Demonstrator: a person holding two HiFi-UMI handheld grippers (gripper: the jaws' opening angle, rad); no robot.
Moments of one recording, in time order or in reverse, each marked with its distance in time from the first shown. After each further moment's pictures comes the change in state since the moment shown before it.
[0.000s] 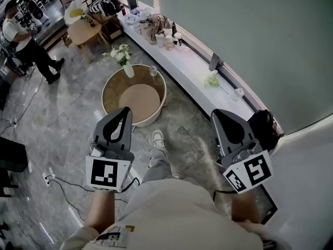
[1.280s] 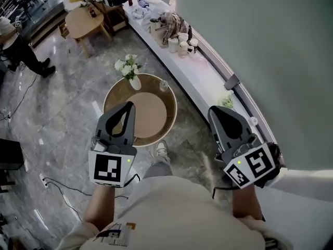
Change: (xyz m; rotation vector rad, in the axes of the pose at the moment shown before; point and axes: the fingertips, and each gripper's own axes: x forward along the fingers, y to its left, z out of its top) left arm 0.222 0.206 -0.072 -0.053 0.088 0.028; right arm 0.314 -0.088 -0.020 0.090 0.111 0.116
